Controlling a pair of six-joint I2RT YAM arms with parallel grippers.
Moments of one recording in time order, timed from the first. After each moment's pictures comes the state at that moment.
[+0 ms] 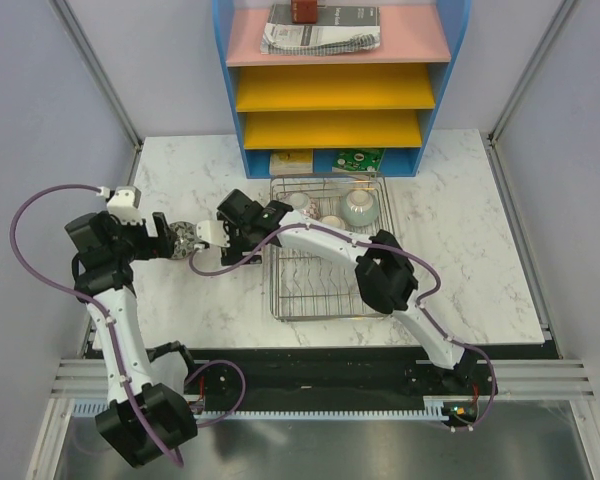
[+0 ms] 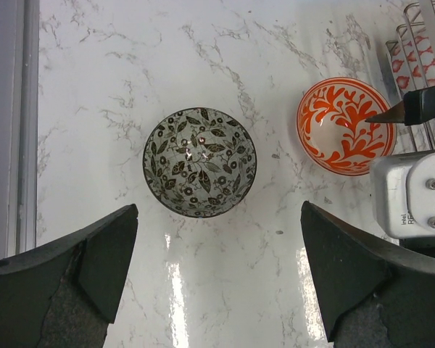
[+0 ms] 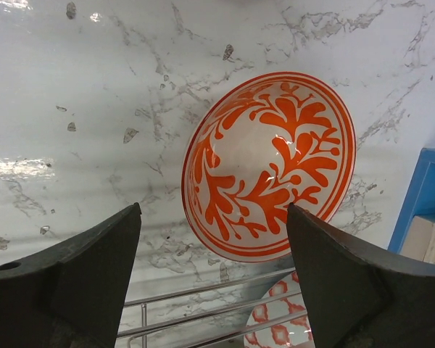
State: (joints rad) left arm 0.48 0.87 0.83 -0.51 0.53 0.26; right arm 1.00 2.38 2.17 -0.70 -0.05 -0.77
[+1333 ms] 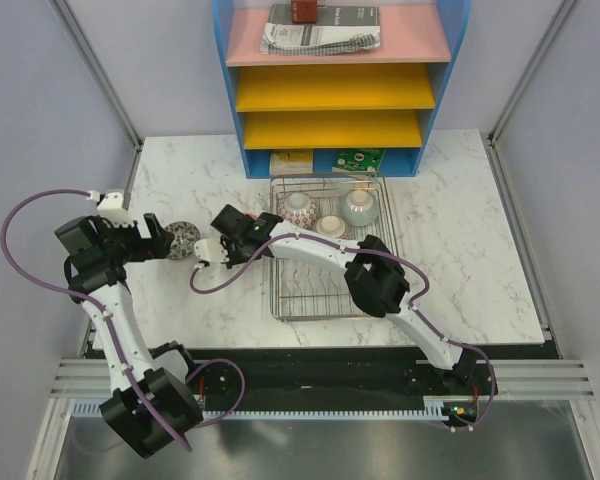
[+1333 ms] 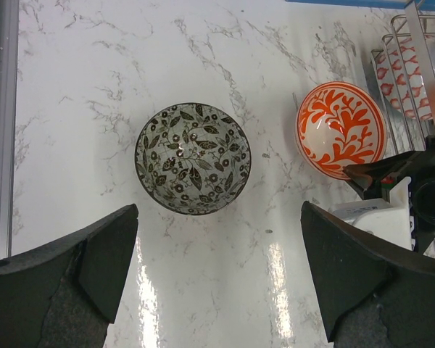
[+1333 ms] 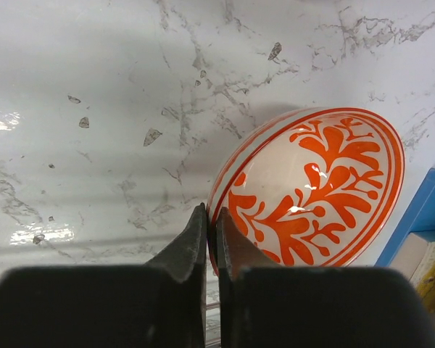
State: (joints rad) left arm 0.59 0.92 0.82 -0.51 0.65 0.25; right arm 1.04 2.44 2.17 -0.72 0.04 -0.88
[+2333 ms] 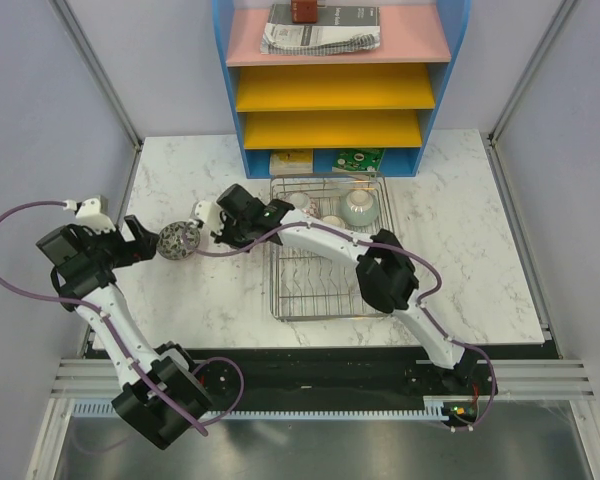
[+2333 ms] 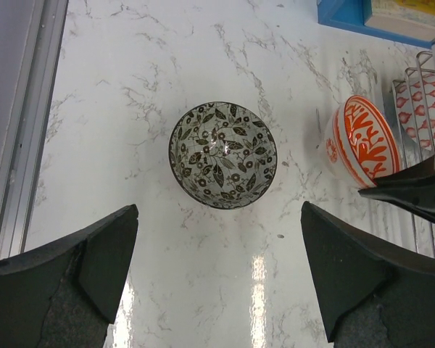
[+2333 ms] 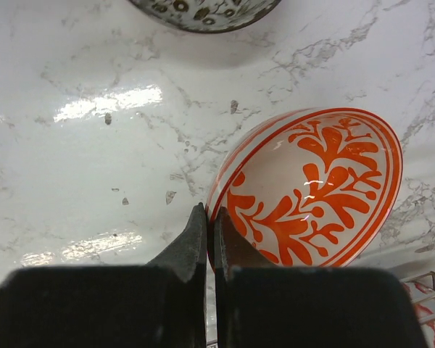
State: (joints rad) left arm 0.74 0.92 0.82 -0.50 0.70 0.21; right arm 1.00 2.38 2.16 -0.60 -0.12 -0.42
